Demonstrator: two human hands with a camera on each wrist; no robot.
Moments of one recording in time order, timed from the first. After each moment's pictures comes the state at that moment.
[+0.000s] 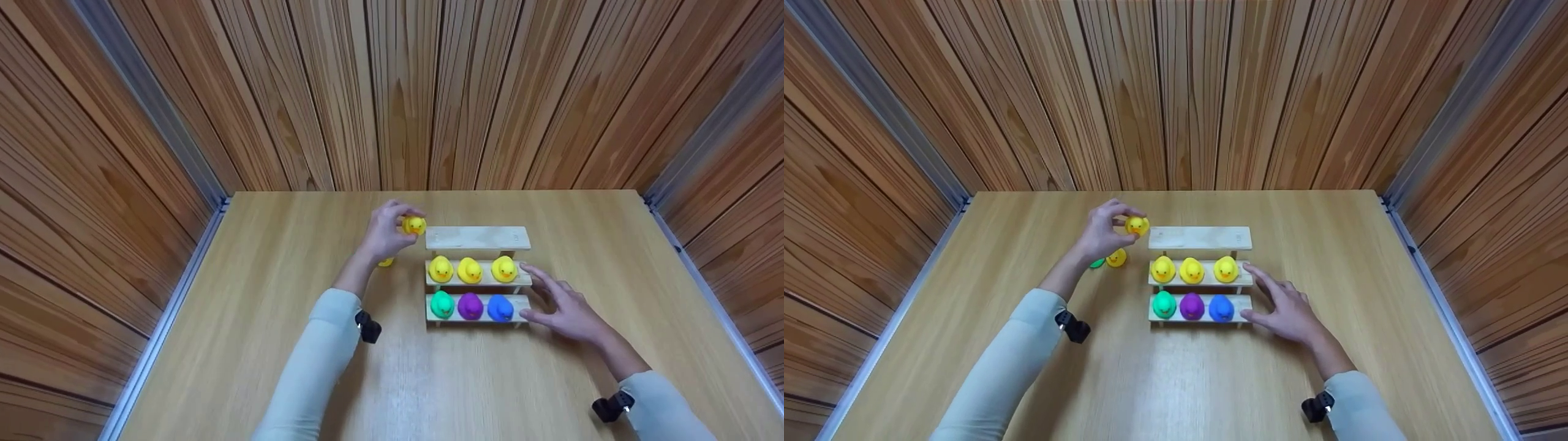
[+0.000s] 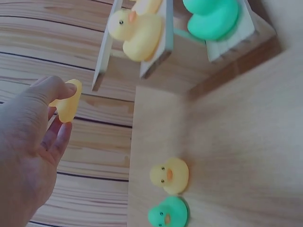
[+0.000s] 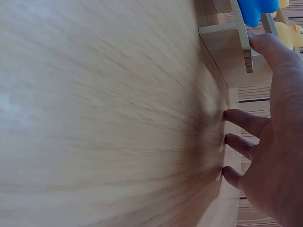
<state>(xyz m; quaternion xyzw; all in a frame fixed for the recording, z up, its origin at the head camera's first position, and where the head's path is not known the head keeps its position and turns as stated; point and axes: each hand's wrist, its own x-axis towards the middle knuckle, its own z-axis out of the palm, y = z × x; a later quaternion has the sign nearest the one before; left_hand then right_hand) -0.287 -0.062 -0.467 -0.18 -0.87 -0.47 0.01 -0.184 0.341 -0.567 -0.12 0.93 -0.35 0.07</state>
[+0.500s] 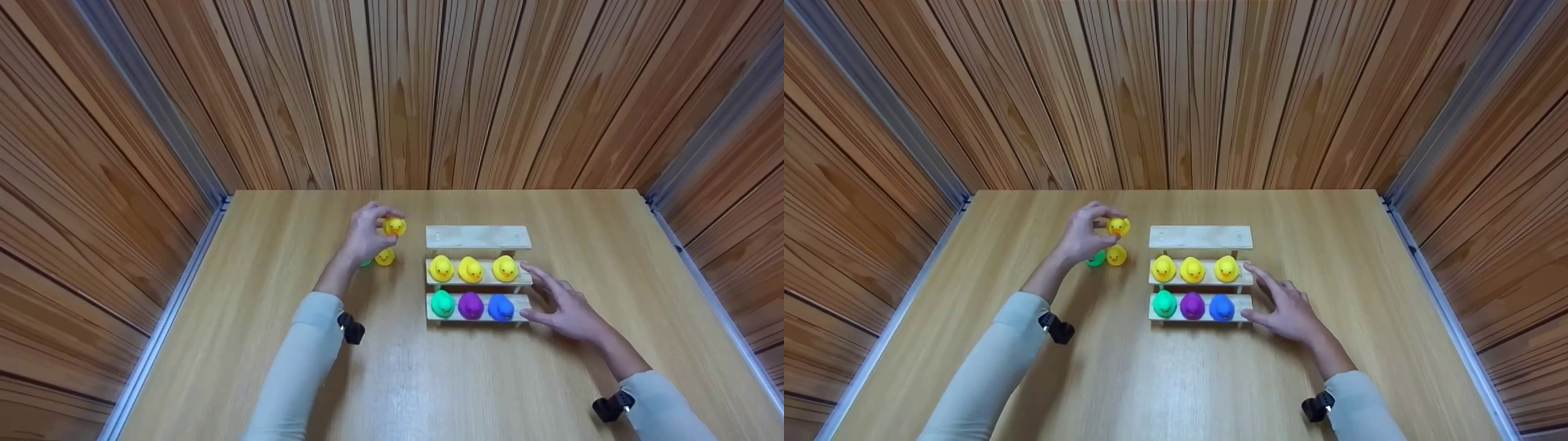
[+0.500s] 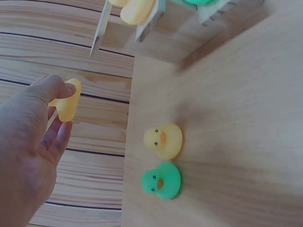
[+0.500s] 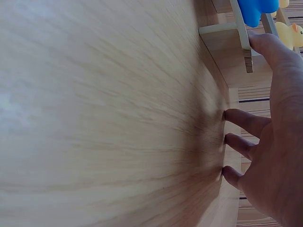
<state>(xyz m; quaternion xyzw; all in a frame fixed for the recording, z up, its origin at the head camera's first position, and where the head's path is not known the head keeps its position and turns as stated) -0.287 -0.098 -0.476 -0.15 -0.87 -0.47 0.00 -0.183 0.342 -0.566 -0.12 0.92 -0.35 0.08</state>
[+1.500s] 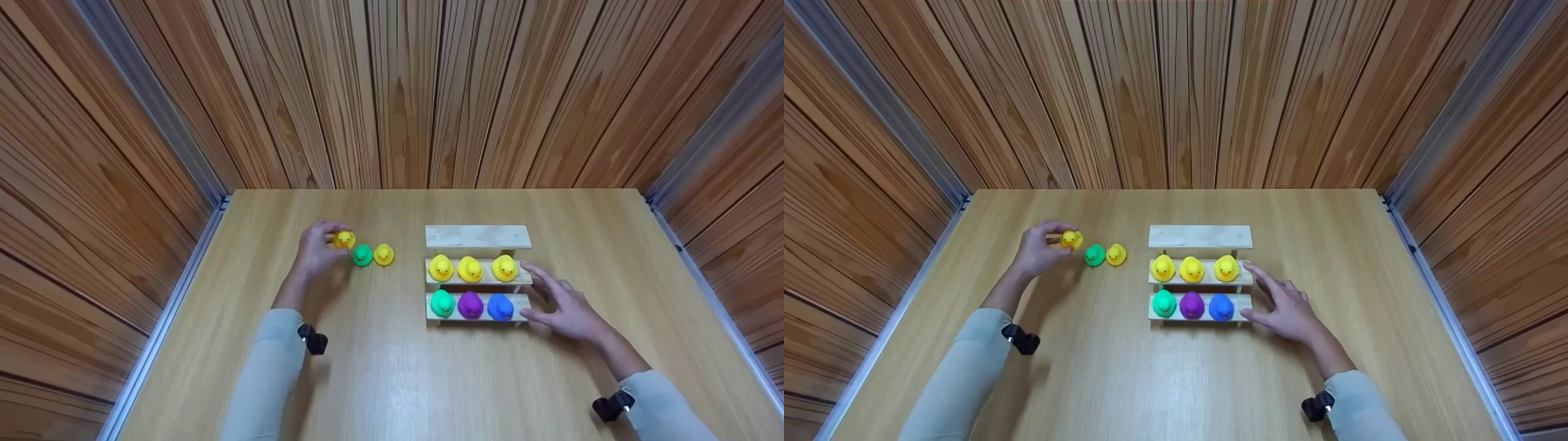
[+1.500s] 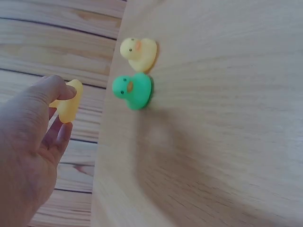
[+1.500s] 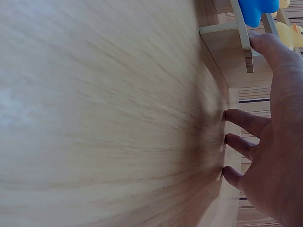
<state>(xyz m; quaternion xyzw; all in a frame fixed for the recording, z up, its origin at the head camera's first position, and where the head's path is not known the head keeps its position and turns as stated) -0.277 -0.184 -0.512 -0.05 -0.87 -0.50 -0.01 -0.185 0.342 -0.568 -0.12 0.93 -0.35 0.08</state>
